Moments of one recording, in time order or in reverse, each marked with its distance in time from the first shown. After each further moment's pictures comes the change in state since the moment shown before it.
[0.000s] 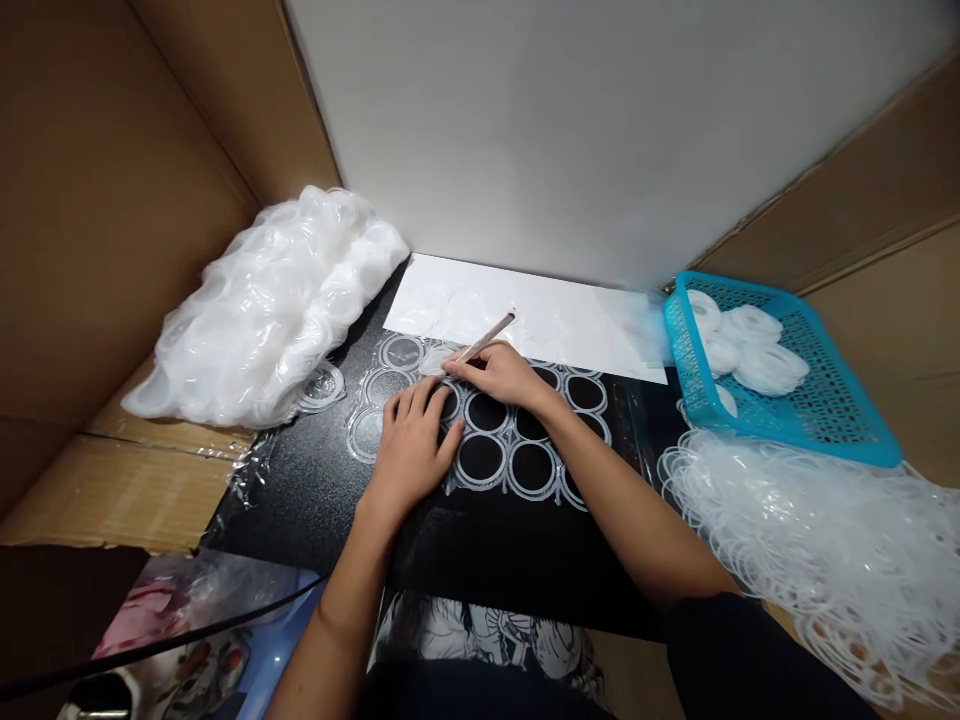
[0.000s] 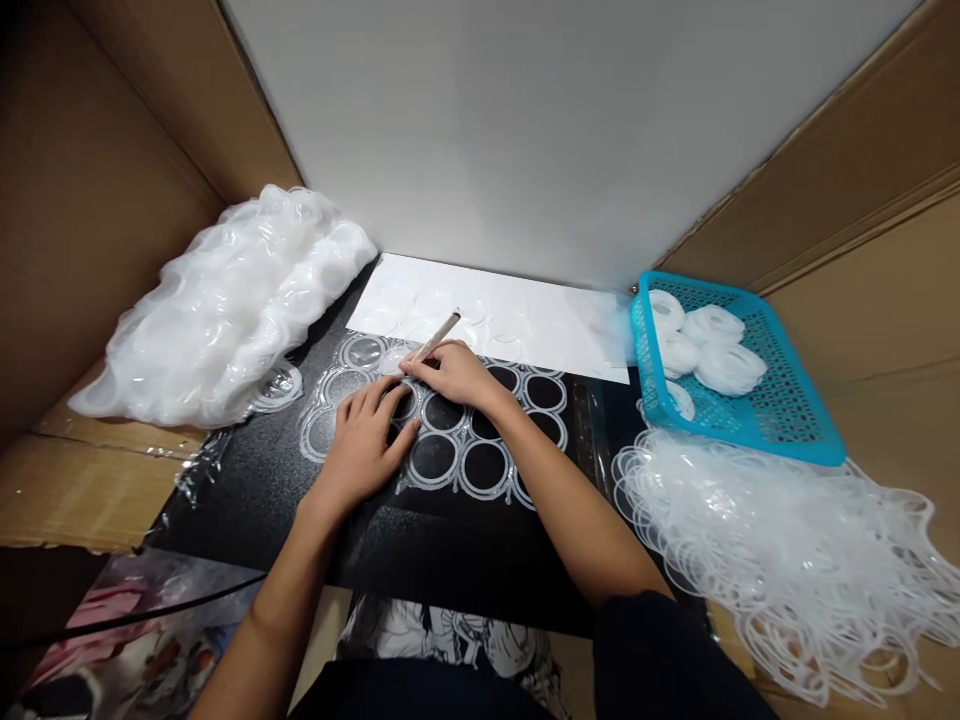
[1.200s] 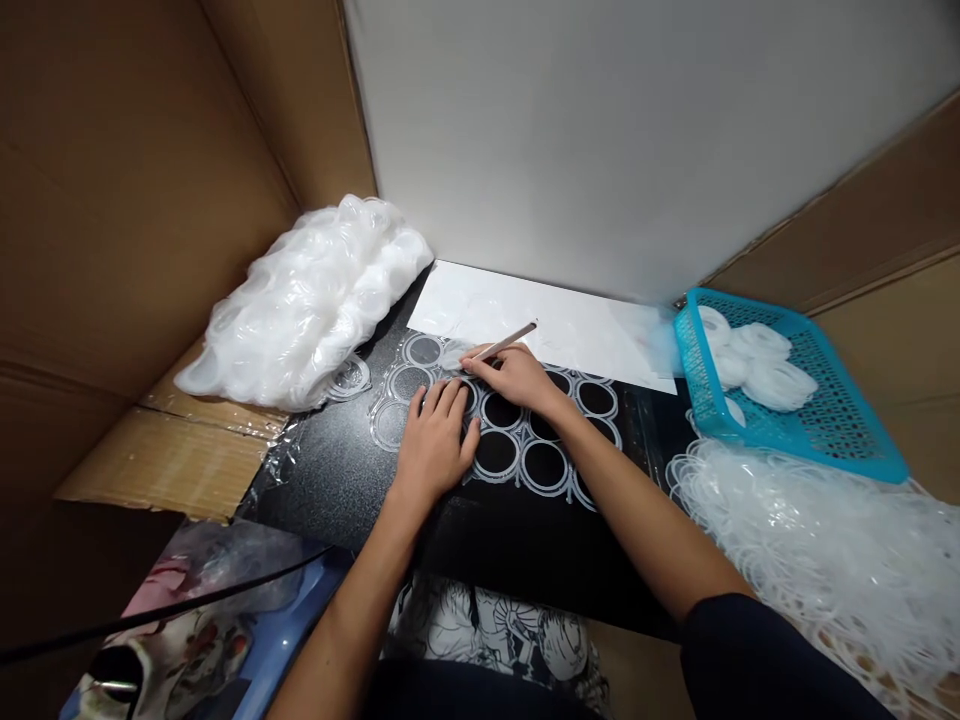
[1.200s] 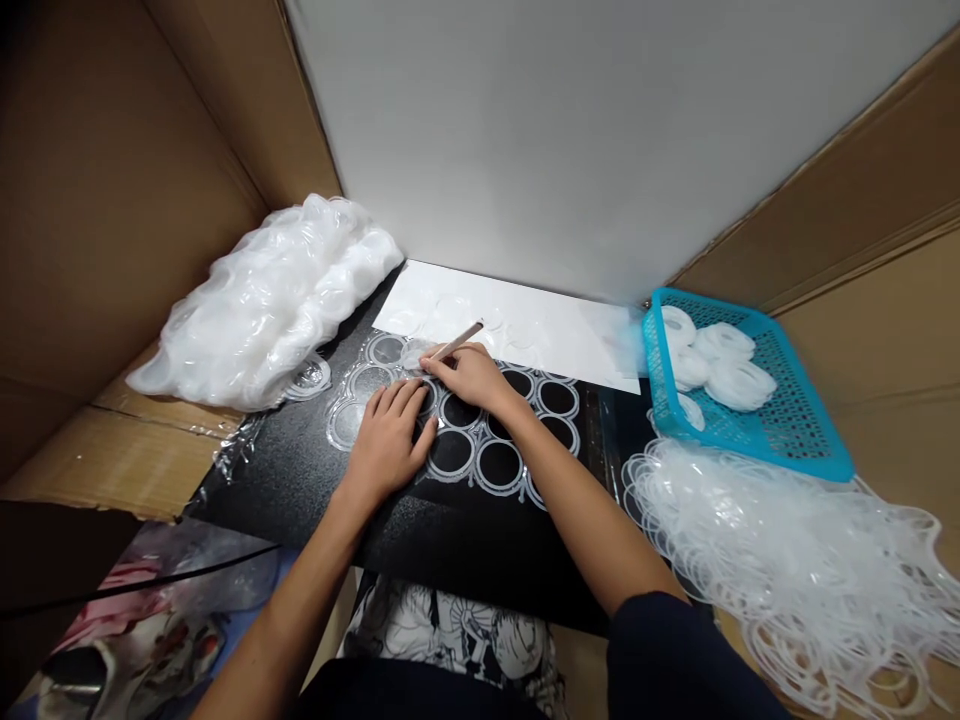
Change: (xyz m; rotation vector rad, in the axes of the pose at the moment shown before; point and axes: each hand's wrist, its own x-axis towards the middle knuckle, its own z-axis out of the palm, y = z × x) left_hand -0.008 0.008 0.003 0.061 0.066 0.012; right_hand 0.000 -0.008 0.009 -0.107 0.084 -0.070
